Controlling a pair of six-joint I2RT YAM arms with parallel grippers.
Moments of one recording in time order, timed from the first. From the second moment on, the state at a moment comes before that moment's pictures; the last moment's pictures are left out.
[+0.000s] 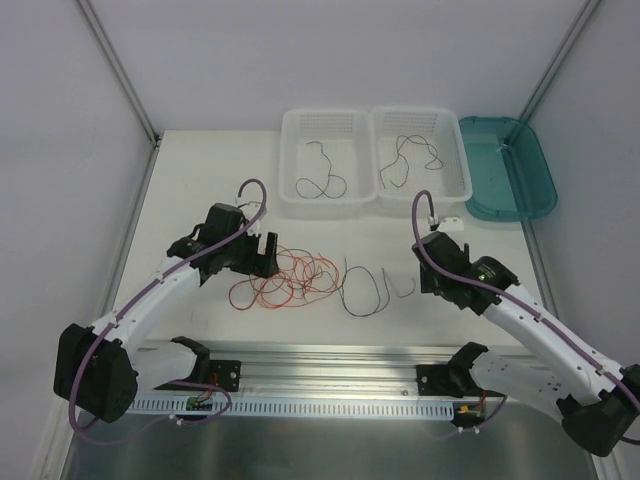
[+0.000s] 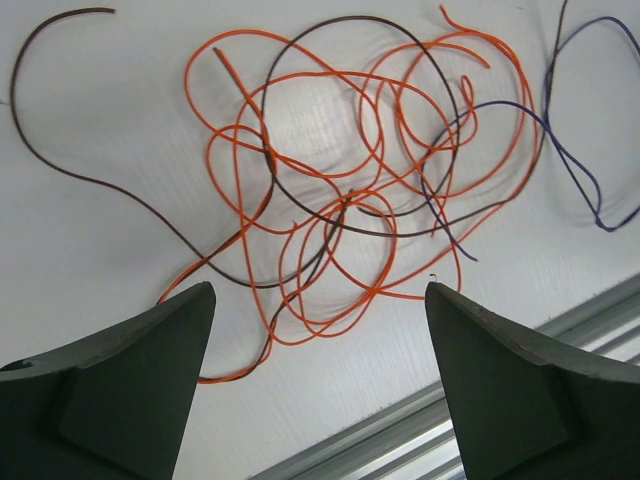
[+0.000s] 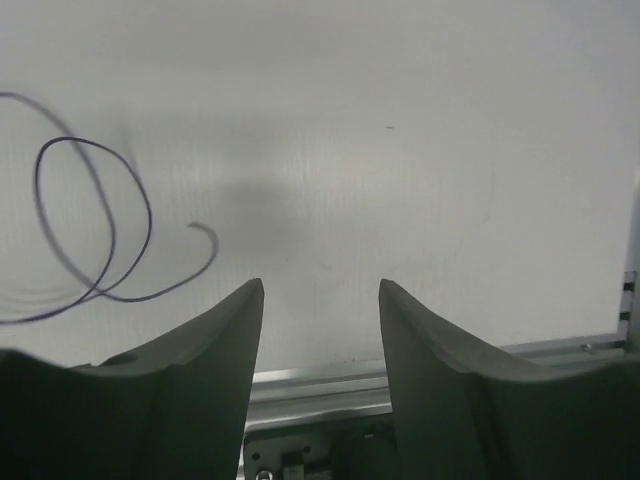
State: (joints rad) left arm -0.40 1.12 0.78 -0.55 0.17 -0.19; right arm 0.72 0.91 0.88 -1.04 0.61 0.52
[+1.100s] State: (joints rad) left arm -0.86 1.43 0.86 -0.32 -0.08 -0.78; right arm 0.64 1.57 0.88 -0.37 0.06 0.35
